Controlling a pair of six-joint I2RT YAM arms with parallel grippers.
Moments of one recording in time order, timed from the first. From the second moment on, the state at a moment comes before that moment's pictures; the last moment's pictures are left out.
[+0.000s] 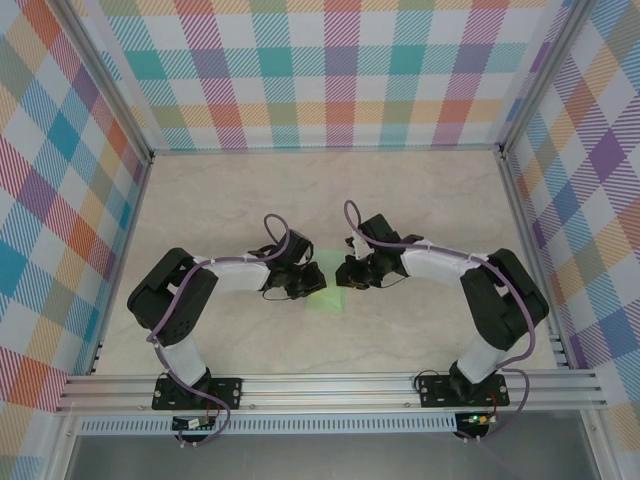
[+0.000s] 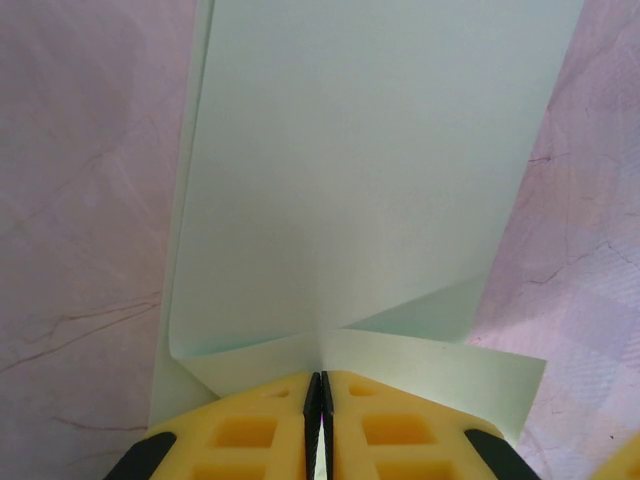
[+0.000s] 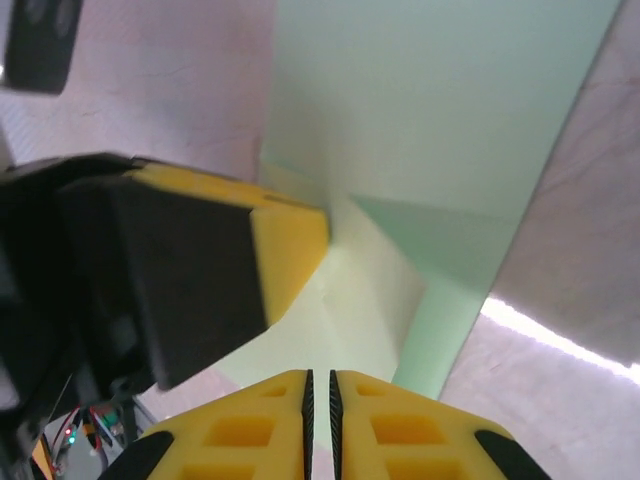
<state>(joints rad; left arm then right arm) -0.67 1.75 0.86 -0.13 0.32 -0.95 0.62 1.65 0.91 -0.36 -0.56 0.62</state>
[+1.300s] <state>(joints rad) -0.67 1.76 0.87 -0.15 0.31 -0.95 0.73 1.73 0.88 -0.39 -0.52 0.66</state>
